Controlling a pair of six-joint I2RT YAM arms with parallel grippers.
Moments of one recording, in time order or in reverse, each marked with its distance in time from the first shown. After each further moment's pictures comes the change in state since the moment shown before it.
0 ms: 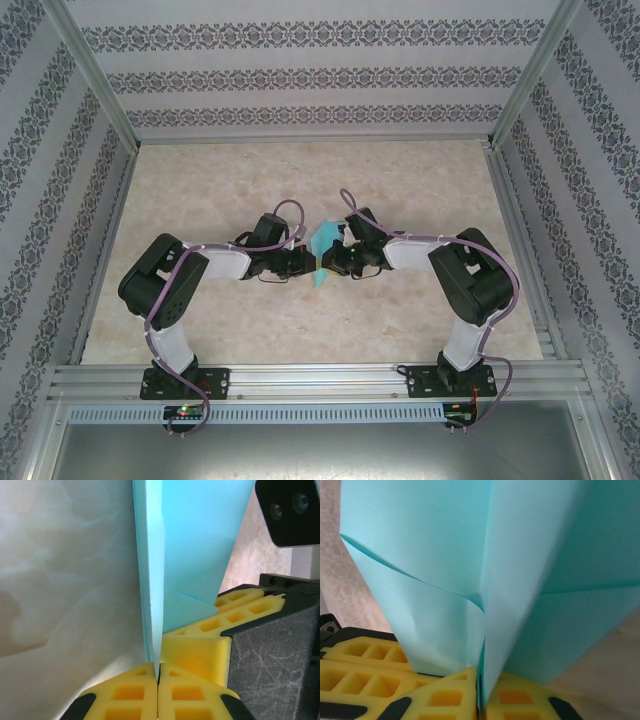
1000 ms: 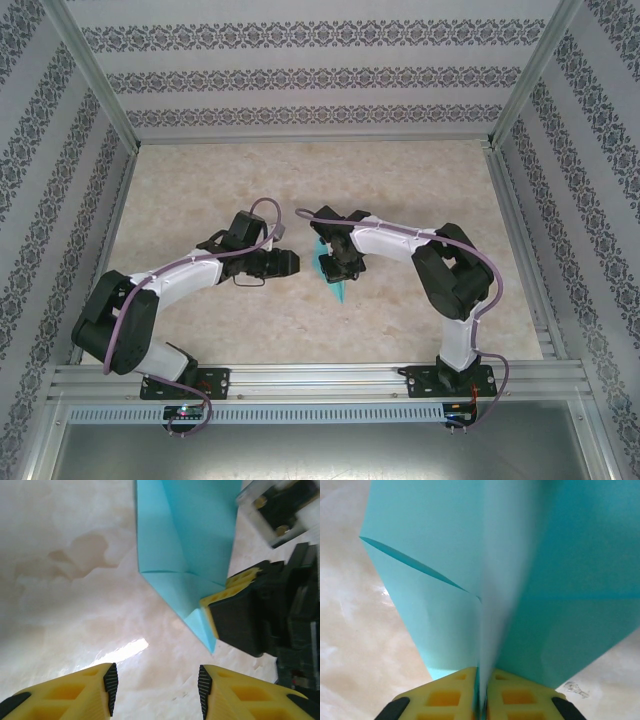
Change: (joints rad) left arm 0.059 -0.329 -0.056 -0.387 -0.110 0.182; right arm 0.168 0.115 0.380 -0.755 0.428 -0.394
